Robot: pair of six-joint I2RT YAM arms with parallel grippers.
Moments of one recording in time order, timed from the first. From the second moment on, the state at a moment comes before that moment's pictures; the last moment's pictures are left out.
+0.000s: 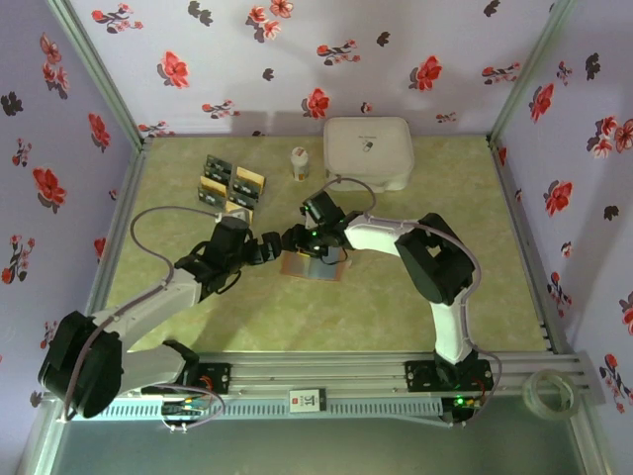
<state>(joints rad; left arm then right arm) -0.58 1.19 0.63 -0.17 -0.13 -0.62 0.75 2.00 1.27 -0.19 -0.42 0.81</state>
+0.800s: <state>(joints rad) -0.61 1.67 1.03 -0.29 -0.08 -0.41 0.63 1.58 0.91 -0.35 -0.16 0.65</state>
